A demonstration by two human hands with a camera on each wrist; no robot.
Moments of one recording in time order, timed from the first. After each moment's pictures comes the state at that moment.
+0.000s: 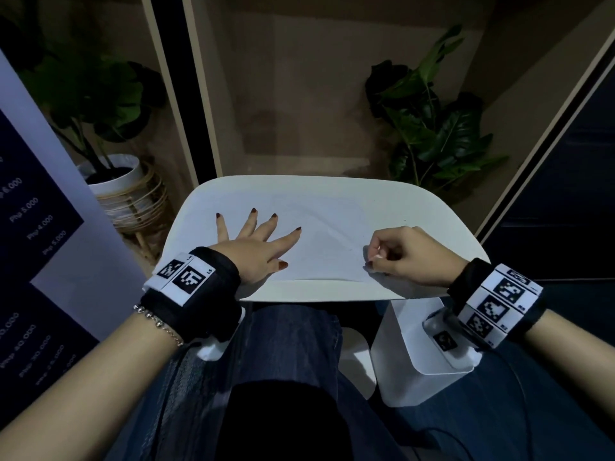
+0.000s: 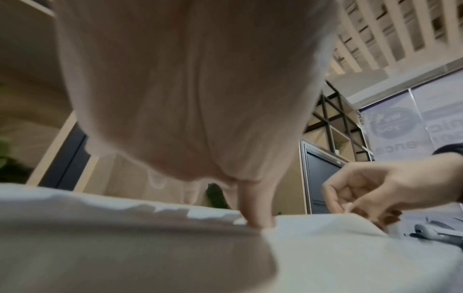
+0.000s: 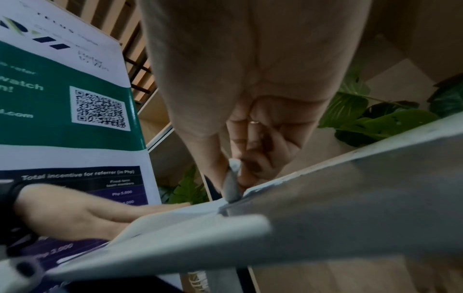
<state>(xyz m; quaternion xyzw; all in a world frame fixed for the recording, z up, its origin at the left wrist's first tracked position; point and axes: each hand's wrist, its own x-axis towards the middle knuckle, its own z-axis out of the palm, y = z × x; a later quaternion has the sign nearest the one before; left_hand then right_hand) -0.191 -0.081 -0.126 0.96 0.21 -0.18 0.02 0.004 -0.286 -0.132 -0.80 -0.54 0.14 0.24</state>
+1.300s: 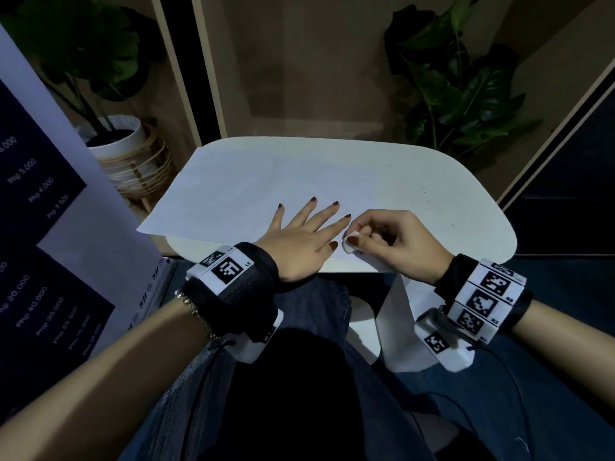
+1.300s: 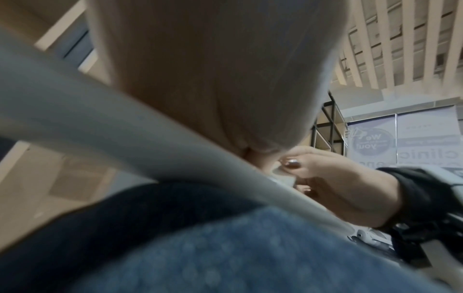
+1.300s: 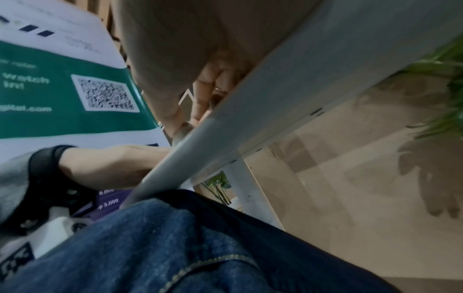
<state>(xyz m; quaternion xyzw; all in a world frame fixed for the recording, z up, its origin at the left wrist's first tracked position) -0.175 -0.125 -0.148 0.97 0.13 -0.13 0.12 -0.030 -0.270 -0.167 -0.71 -0.53 0.19 0.43</state>
